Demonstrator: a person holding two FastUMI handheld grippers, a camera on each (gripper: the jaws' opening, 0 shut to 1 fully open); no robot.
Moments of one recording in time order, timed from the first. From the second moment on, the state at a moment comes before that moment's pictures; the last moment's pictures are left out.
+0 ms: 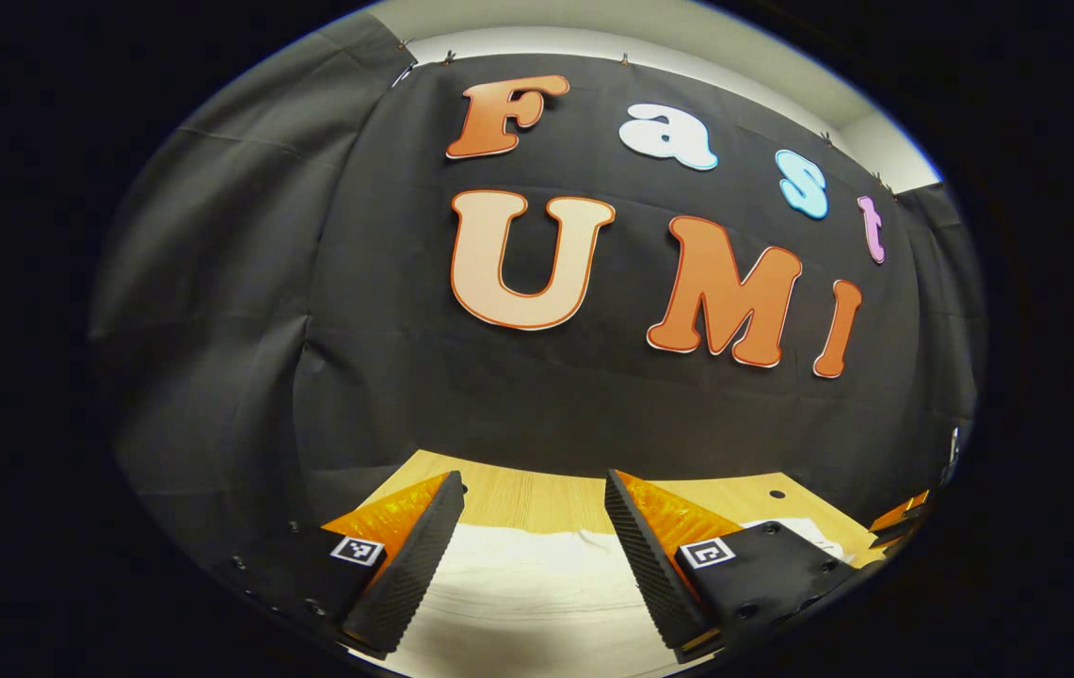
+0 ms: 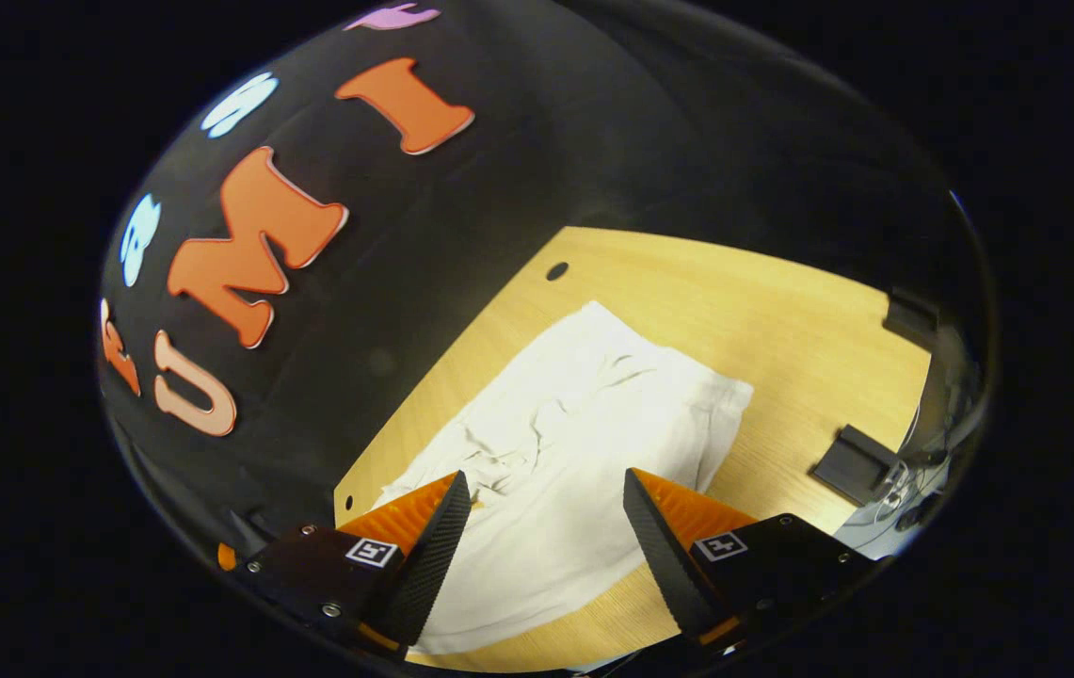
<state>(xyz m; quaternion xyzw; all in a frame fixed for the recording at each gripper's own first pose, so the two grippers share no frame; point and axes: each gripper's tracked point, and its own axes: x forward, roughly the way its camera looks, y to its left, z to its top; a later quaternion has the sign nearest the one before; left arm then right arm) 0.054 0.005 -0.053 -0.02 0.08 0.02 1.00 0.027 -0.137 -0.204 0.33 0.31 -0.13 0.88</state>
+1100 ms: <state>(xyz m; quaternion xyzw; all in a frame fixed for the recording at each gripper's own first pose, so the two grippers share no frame) 0.050 0.050 -0.081 -0.04 0.12 0.08 0.99 0.034 -0.164 -0.319 0.44 0.40 -0.21 0.78</state>
